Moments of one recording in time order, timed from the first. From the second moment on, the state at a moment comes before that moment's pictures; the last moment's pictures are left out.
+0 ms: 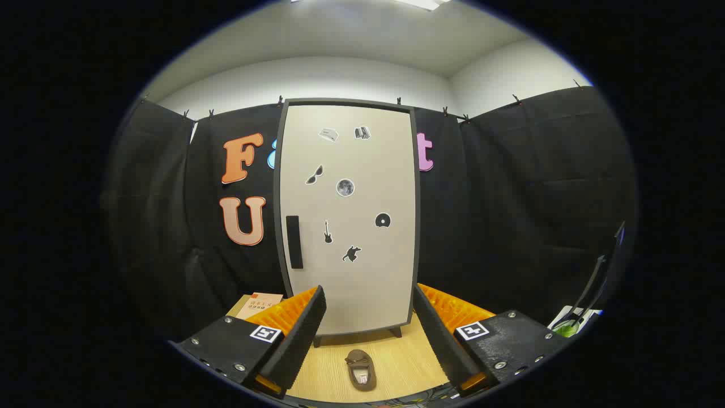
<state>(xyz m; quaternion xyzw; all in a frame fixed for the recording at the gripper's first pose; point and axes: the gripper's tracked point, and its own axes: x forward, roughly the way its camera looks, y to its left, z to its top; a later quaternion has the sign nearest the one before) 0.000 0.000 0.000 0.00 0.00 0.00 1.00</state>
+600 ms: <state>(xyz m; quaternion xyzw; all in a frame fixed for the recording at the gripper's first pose) 0.002 0.003 0.002 0.00 0.00 0.00 1.00</state>
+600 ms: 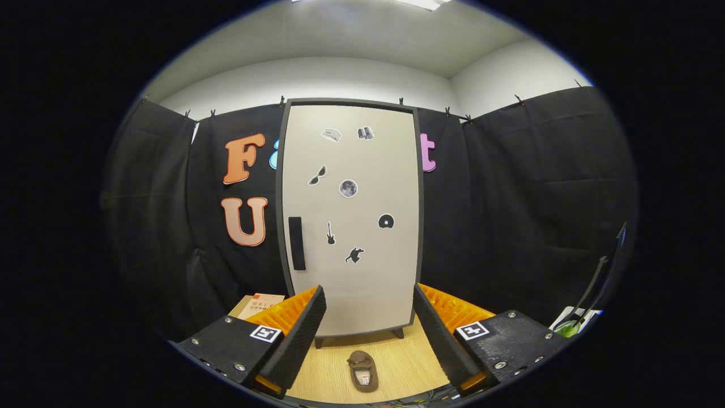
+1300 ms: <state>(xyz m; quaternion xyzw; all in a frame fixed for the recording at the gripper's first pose) 0.001 0.003 0.003 0.01 0.00 0.01 1.00</state>
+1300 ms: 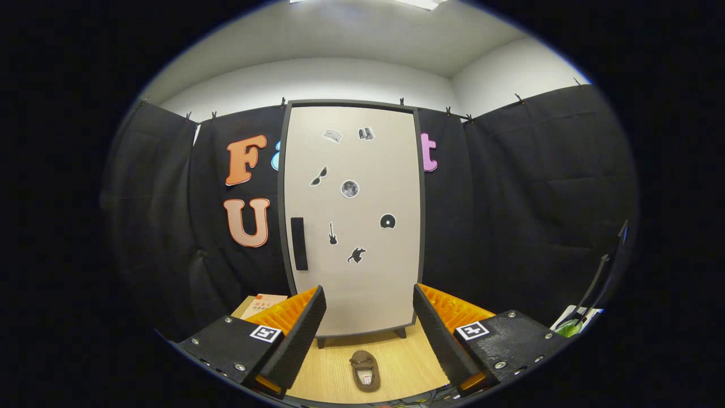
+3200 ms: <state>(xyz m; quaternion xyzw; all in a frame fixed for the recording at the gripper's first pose) 0.229 0.185 -0.004 -0.01 -0.01 0.11 0.99</state>
